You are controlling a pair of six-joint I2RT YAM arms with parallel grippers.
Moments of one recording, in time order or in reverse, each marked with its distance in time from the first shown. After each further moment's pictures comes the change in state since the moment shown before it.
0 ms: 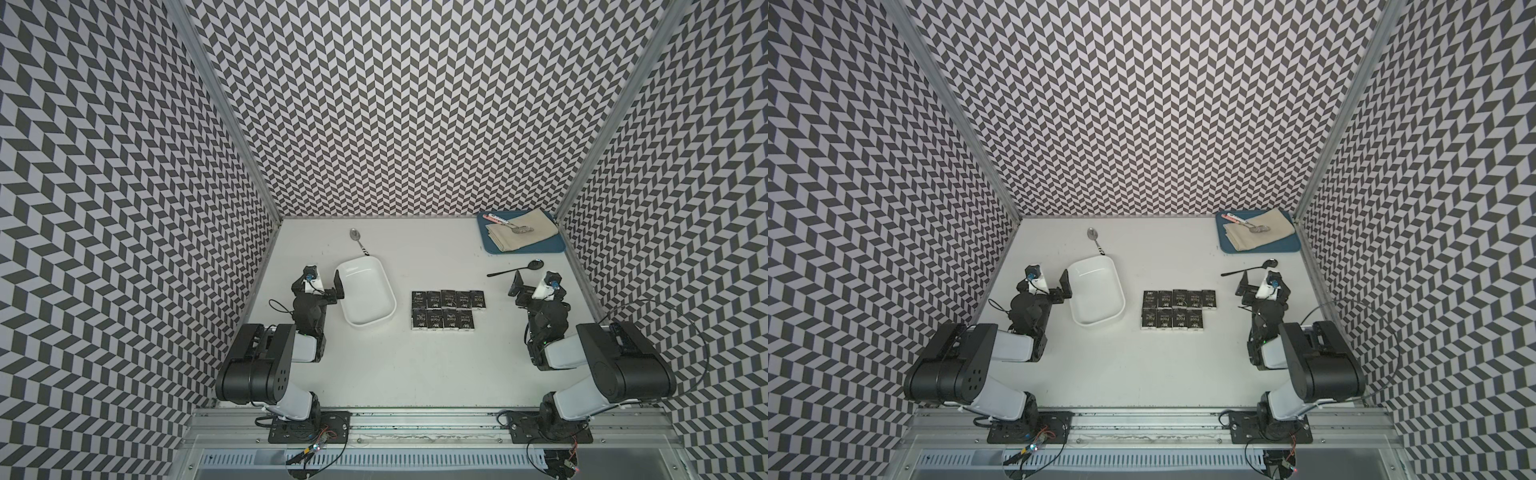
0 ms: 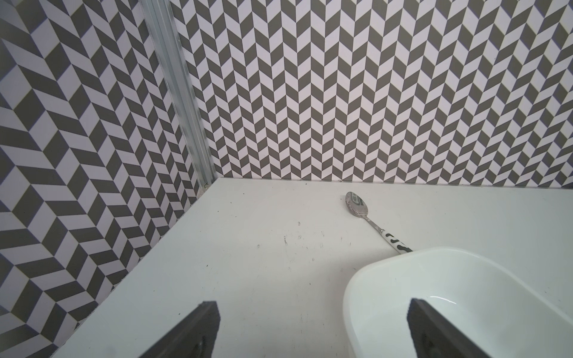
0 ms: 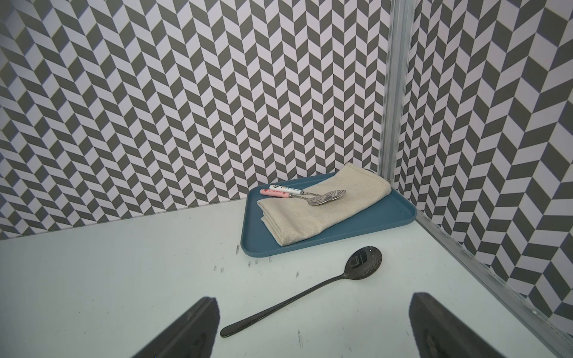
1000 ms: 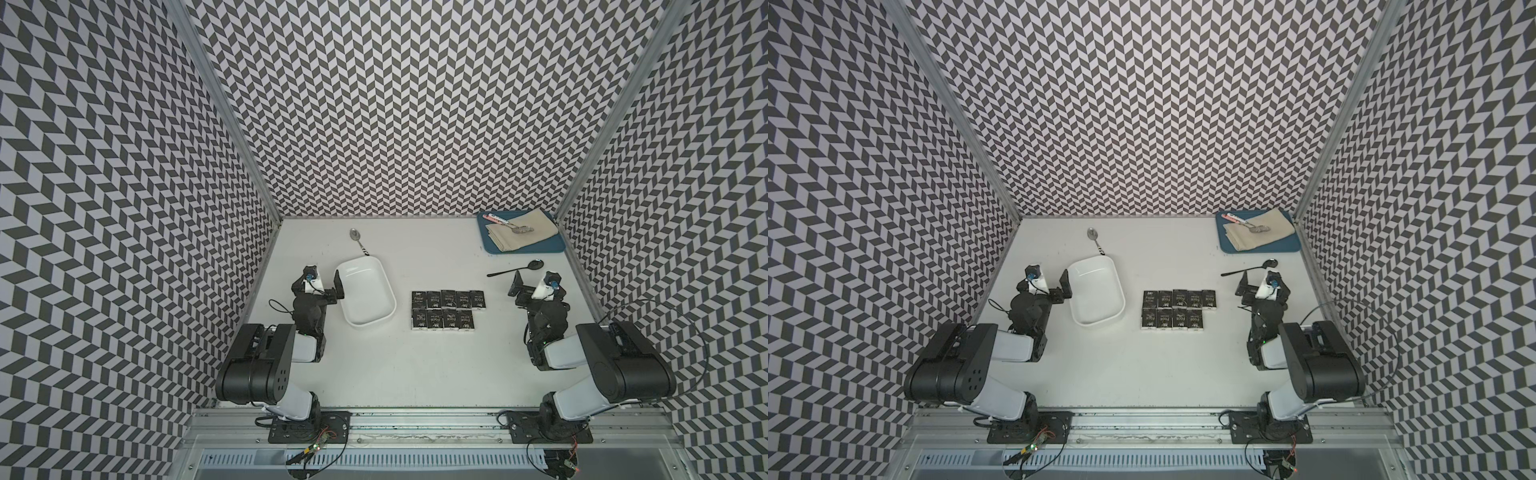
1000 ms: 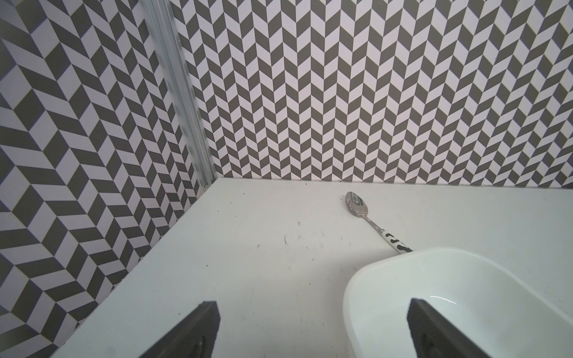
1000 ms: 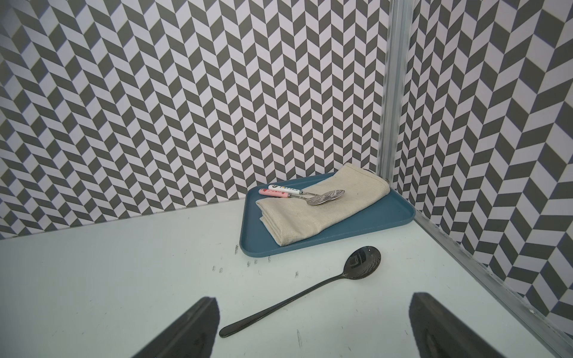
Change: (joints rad) left arm 0.000 0.000 0.000 0.000 0.000 0.000; right arm 0.007 0.000 0.000 0.000 0.012 -0.003
